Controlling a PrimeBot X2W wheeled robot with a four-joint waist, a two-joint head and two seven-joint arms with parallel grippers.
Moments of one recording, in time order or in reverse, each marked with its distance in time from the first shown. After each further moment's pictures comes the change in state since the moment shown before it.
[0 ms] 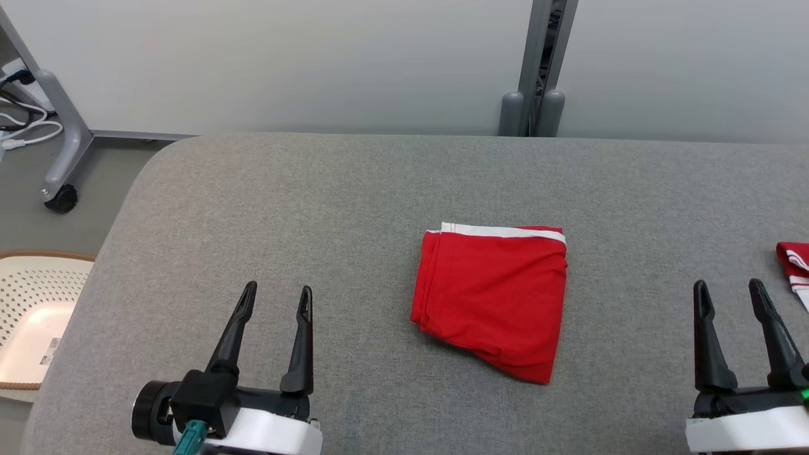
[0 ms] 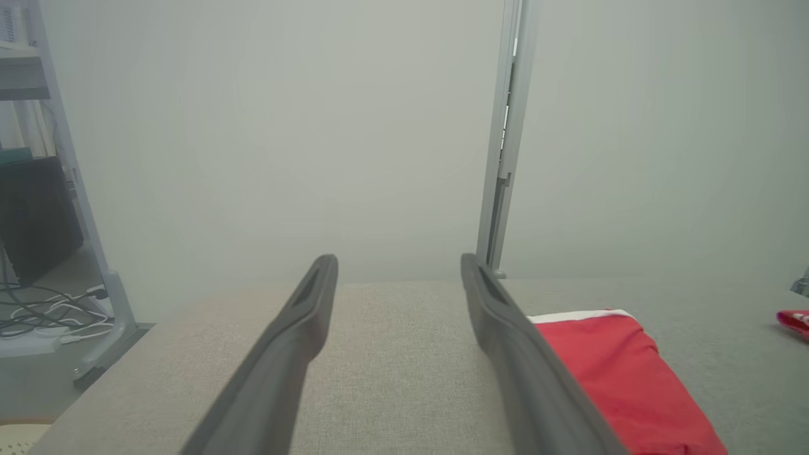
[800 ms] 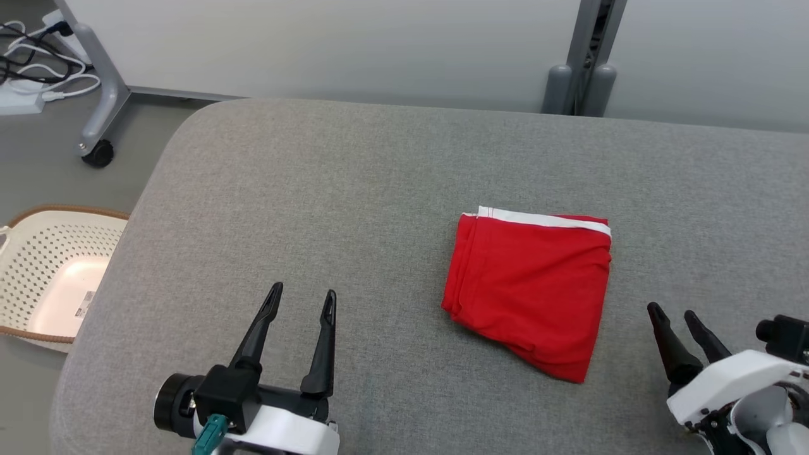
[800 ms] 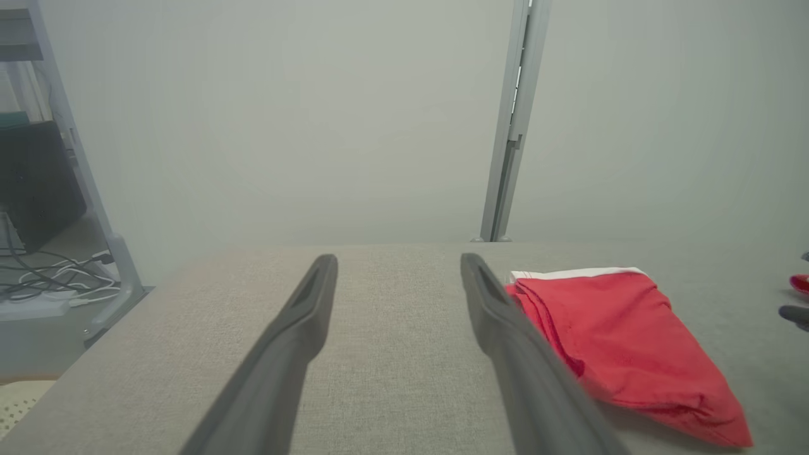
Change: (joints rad) left arm -0.014 0.001 -0.050 0.035 -0.011 -0.030 0.000; right arm -0.158 -0.089 0.106 0.341 0.412 0.000 0.311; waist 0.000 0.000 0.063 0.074
